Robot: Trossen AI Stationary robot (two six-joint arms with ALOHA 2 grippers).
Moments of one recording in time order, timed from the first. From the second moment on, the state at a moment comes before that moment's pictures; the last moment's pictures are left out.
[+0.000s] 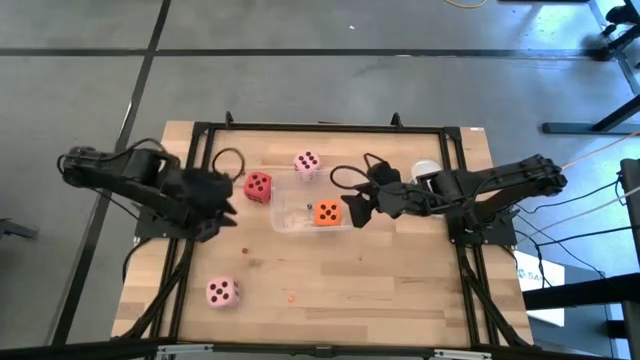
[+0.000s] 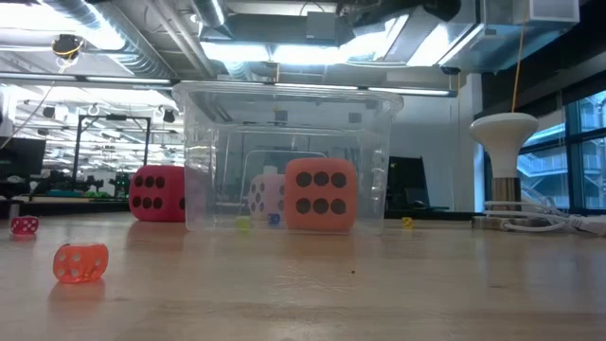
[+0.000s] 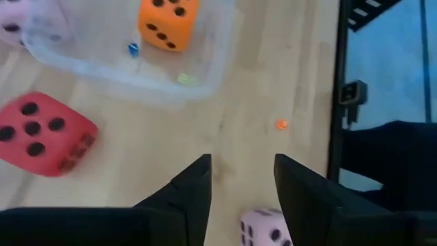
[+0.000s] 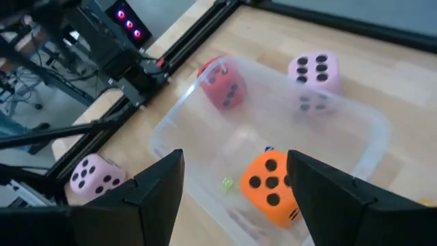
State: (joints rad) left arm -0.18 0.91 1.26 -1.18 0.03 -0.53; right arm 0.27 1.41 1.38 -0.68 0.53 0.95
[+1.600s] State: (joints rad) left arm -0.48 0.92 0.51 -0.49 0.50 -0.98; right arm 0.33 1.39 1.38 -0.72 0.56 0.90
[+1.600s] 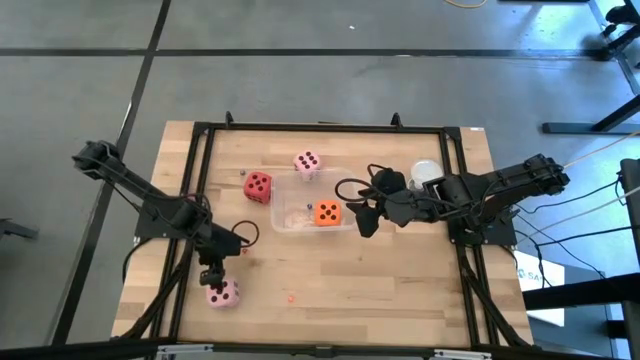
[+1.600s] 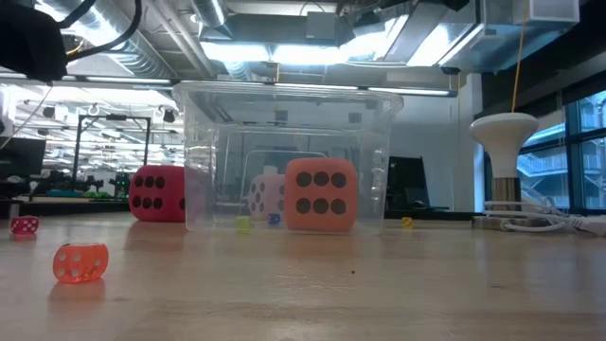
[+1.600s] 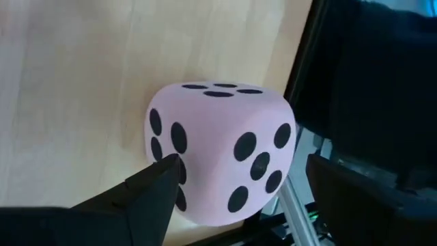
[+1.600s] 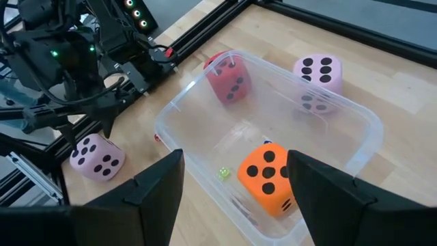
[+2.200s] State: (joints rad) left arm -0.58 1.13 0.51 -0.36 0.49 -0.86; right arm 0.33 1.39 1.38 -0.72 0.54 0.93
